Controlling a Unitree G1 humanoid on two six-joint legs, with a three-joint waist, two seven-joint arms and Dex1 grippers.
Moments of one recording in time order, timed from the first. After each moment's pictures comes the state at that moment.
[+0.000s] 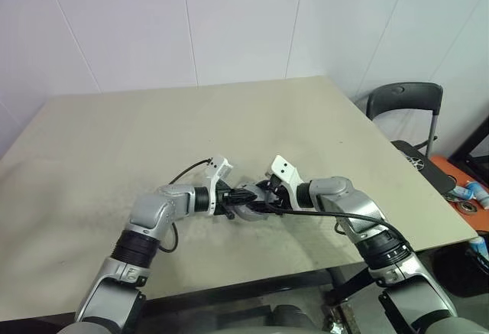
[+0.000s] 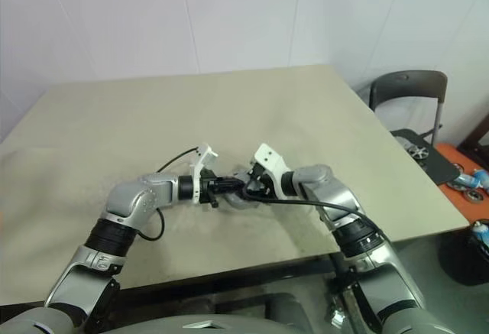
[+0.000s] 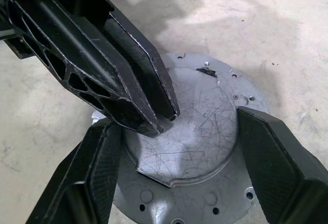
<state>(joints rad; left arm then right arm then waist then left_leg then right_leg) -0.46 0.32 -0.20 0.11 -0.46 0.81 -0.85 -0.48 -0.43 0.34 0.04 0.18 0.71 0.89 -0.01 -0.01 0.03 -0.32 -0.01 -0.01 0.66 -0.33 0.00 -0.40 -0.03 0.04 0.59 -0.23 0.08</state>
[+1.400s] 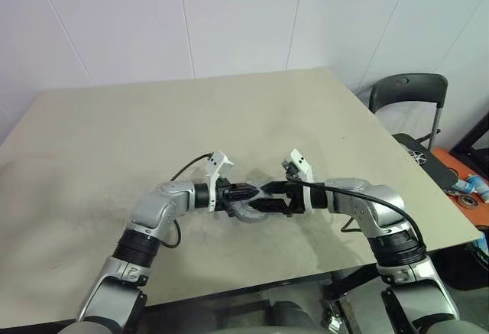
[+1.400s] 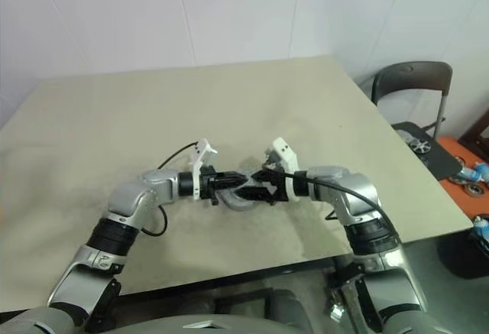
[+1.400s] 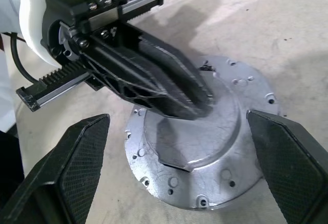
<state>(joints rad) -0.46 0.33 -0.20 0.12 -0.43 0.71 -0.91 -0.48 -0.43 0.13 -0.03 0.45 1.02 0.91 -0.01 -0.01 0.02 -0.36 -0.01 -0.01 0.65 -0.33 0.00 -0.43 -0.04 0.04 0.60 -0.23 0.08</state>
